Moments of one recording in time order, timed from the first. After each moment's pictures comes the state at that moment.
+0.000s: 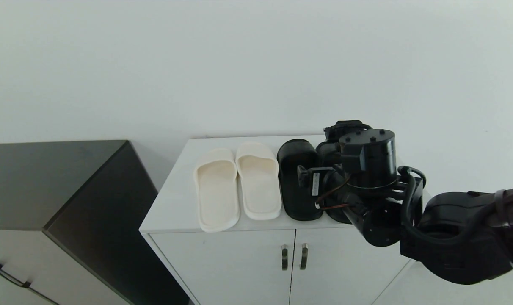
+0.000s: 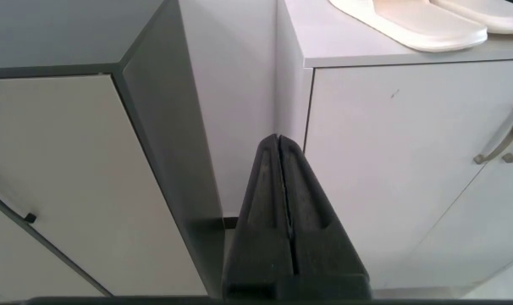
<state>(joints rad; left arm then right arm) 0.00 0.00 0.00 0.00 0.04 0.03 0.84 1.84 -1.08 -0.53 -0.69 0.22</state>
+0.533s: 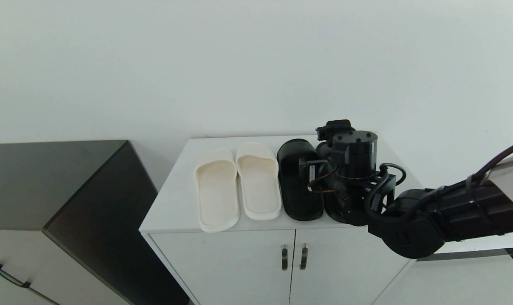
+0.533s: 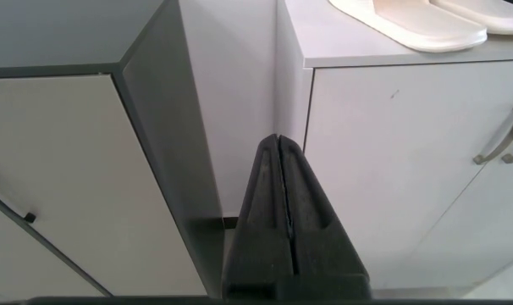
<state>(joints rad) 0.00 0.00 0.00 0.00 0.04 0.03 0.74 1.99 -1.15 -0.71 -0.68 0.07</state>
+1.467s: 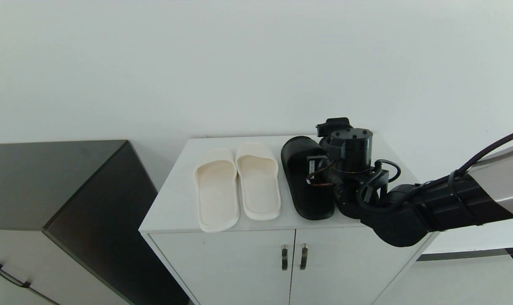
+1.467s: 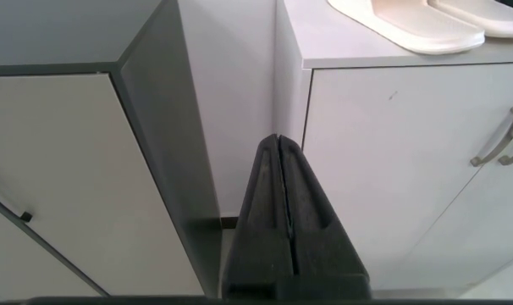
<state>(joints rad) 0.00 0.00 0.00 0.00 0.04 0.02 0.71 2.03 -1.21 -0.72 -0.67 0.06</state>
